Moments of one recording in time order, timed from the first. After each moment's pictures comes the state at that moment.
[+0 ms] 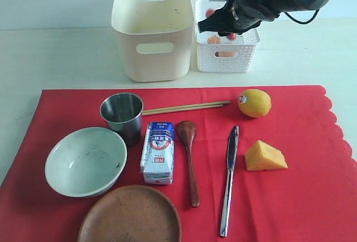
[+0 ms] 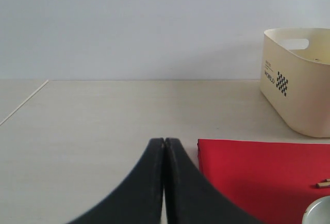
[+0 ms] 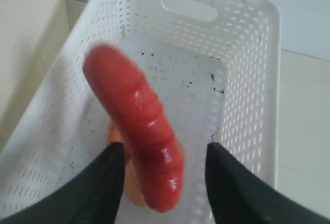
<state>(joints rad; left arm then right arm) 0.05 0.01 0.00 -0.01 0.19 0.05 0.38 2.17 -1.57 -0.82 0.37 0.83</state>
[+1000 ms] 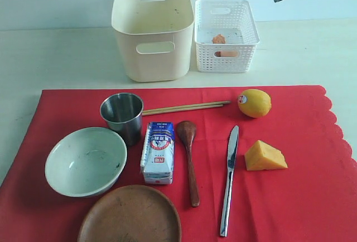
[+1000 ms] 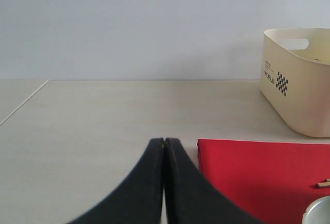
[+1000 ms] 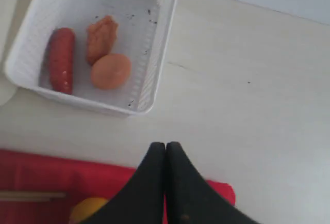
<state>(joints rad) 0.05 0.01 0.00 -0.01 0.19 0.05 0.38 1.78 -1.56 -0.38 0.91 0.34</state>
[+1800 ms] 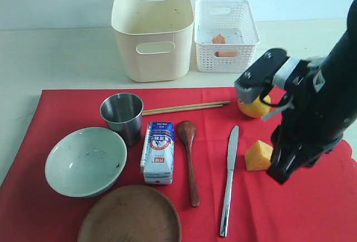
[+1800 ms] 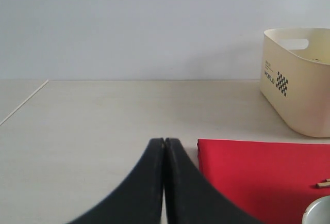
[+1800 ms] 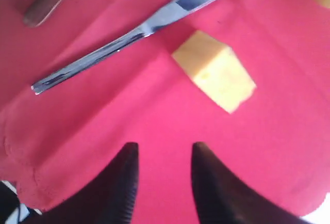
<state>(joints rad) 0.05 0.01 0.00 -0.01 0.19 0.05 0.57 1.40 -0.81 0.06 0.93 -0.33</state>
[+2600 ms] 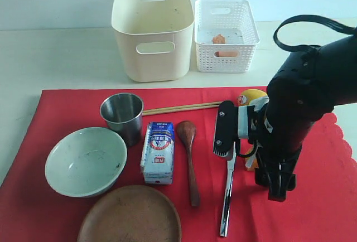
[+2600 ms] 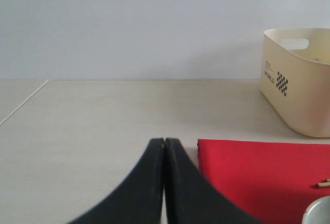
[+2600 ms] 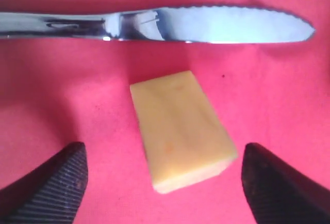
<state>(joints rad) 0.05 0.01 0.00 -0.01 0.19 0.05 0.63 1.74 -0.79 -0.31 0.65 -0.45</state>
